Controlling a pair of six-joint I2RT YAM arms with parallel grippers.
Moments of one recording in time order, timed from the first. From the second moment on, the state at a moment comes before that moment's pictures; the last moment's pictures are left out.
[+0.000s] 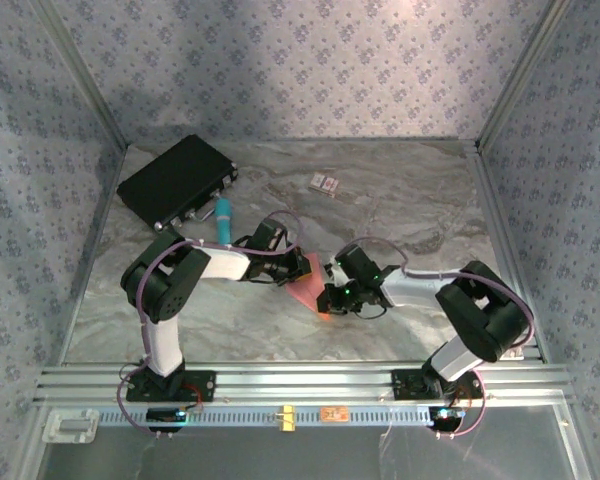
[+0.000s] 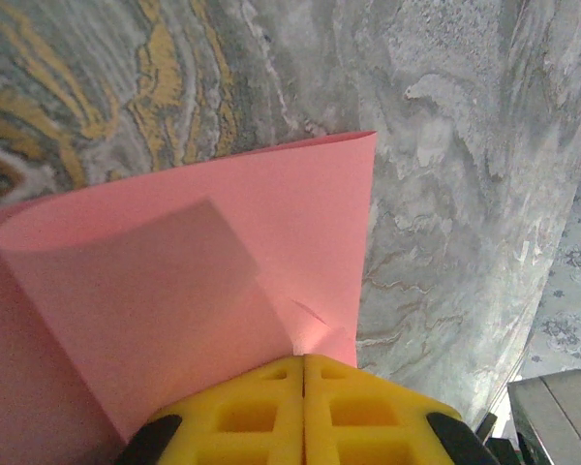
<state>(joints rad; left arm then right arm) -0.67 1.89 0.88 0.16 0.51 -1.02 0.71 1.55 0.60 -0.10 -0.50 0.67</state>
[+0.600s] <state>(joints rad) -0.67 1.88 0.86 0.18 0.51 -1.02 0.72 1.39 0.43 -0.06 -0.50 0.70</state>
